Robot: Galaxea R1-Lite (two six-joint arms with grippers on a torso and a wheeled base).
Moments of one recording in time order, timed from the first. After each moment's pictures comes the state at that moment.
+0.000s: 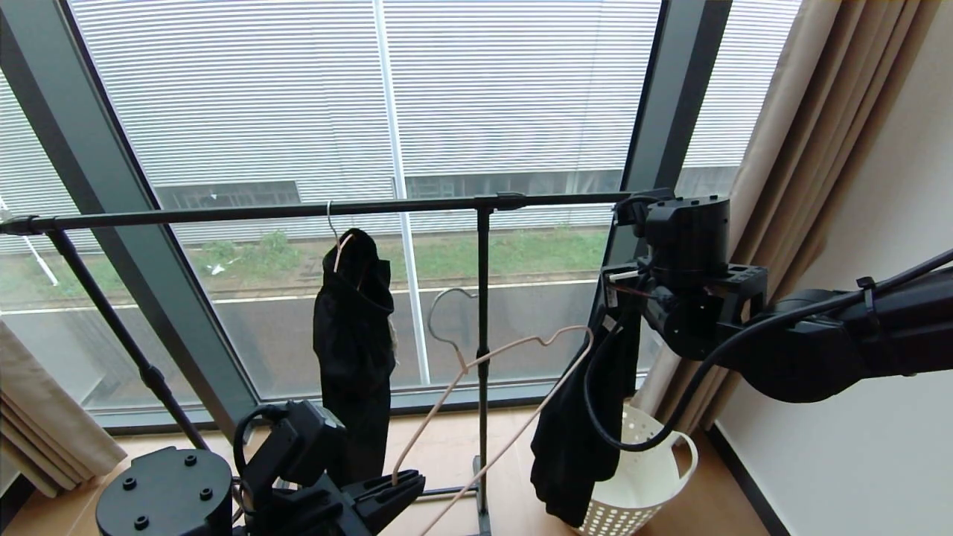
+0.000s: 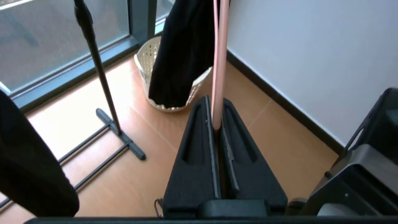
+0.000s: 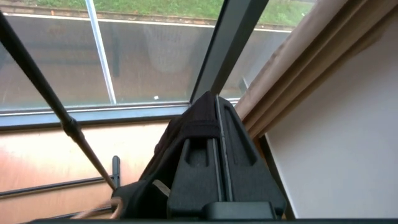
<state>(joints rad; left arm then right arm) -0.74 1.74 -0.06 -1.36 -0.11 -0.16 0.55 1.93 -1.11 -0.47 -0.70 0.05</state>
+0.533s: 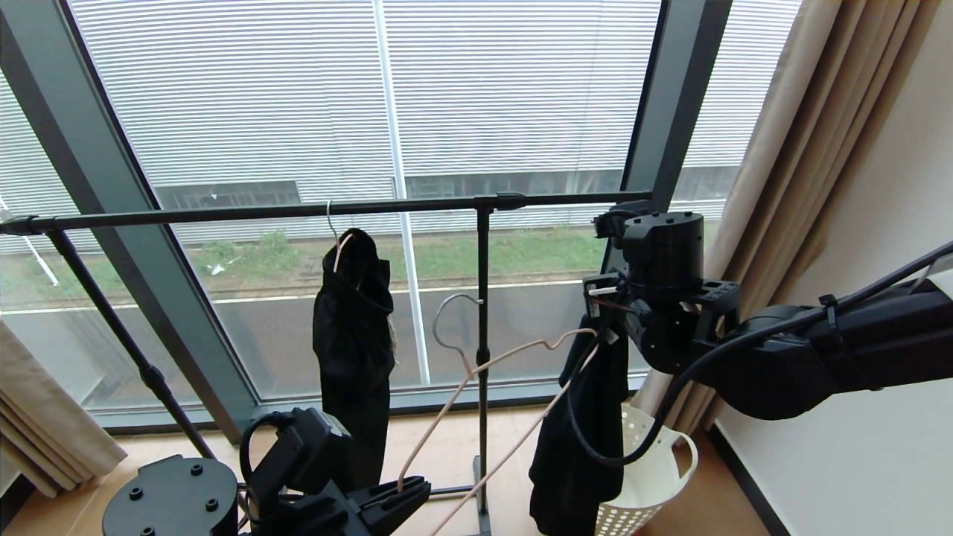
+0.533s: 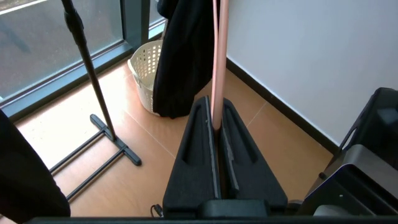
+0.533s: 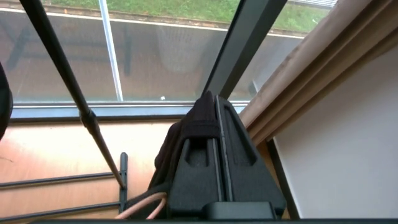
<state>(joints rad) -0.75 1.77 -0.04 -1.41 -0.11 -0.17 0.59 1.97 -1.10 -0.53 -0.72 0.04</state>
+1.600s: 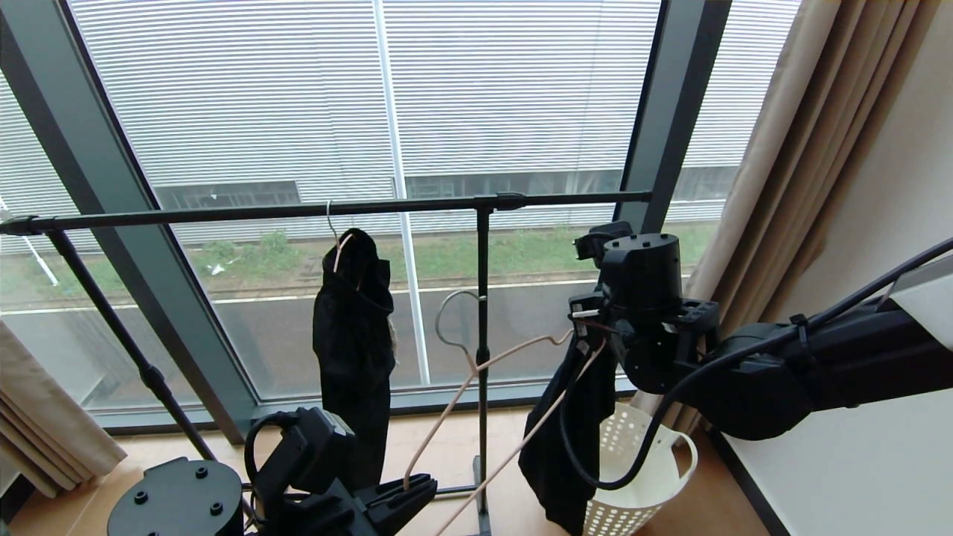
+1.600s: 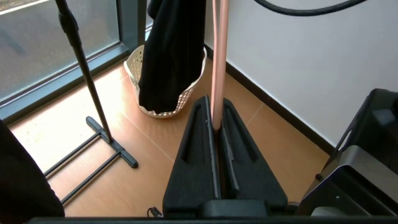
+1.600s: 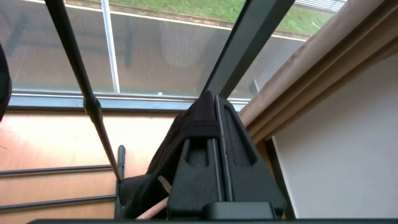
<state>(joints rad) -0.77 1.81 -0.03 -1.47 -0.10 -0.18 0.63 2.00 -1.07 -0.55 -0.73 0.03</state>
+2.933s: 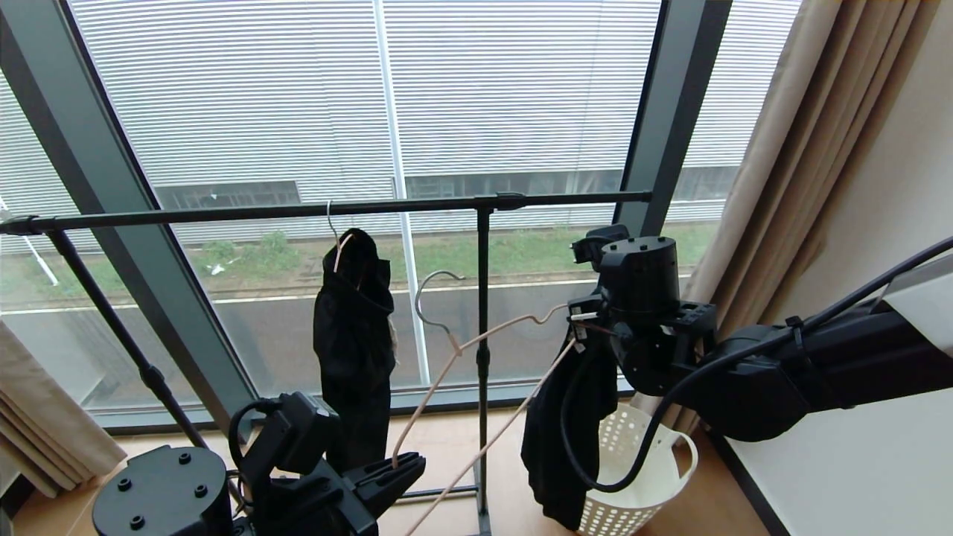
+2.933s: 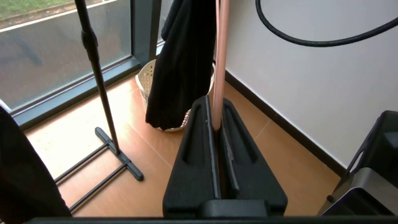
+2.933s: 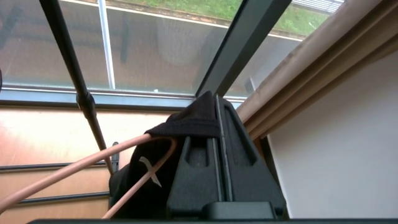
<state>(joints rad) -0.71 1.81 -0.03 -1.52 -0.10 -0.18 0.62 2.00 -1.06 -0.55 -0.73 0.01</state>
